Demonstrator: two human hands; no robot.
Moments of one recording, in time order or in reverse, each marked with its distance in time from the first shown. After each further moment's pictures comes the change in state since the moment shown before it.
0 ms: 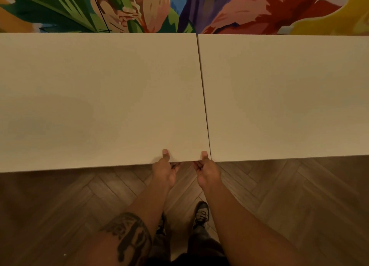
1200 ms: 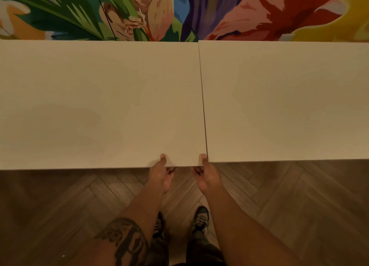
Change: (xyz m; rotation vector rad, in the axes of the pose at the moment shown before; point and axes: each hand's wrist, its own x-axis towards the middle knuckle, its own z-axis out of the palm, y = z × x) left_hand -0.012 -0.004 -0.011 0.041 -0.010 -0.013; right_hand -0.004 -0.003 -0.022 -0.048 -0.118 0.022
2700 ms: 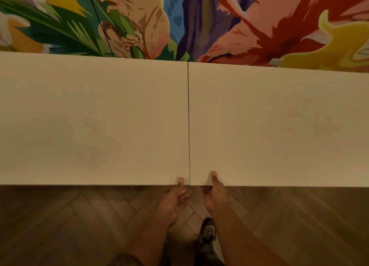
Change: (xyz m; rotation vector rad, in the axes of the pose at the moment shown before) left_hand -0.020 -0.080 0.056 0.248 -0.192 -0.126; right_hand 0.014 -0.075 -0.043 0.008 0.053 -0.060
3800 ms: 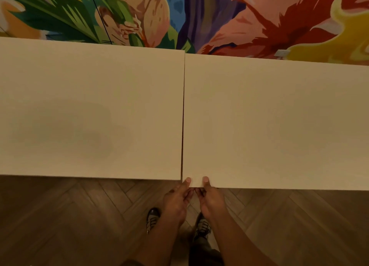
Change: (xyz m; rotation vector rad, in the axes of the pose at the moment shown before) left_hand 0.015 -0.046 0.036 -0.271 0.087 0.108; right_hand 0.004 0.000 -0.034 -0.013 -0.061 0.027
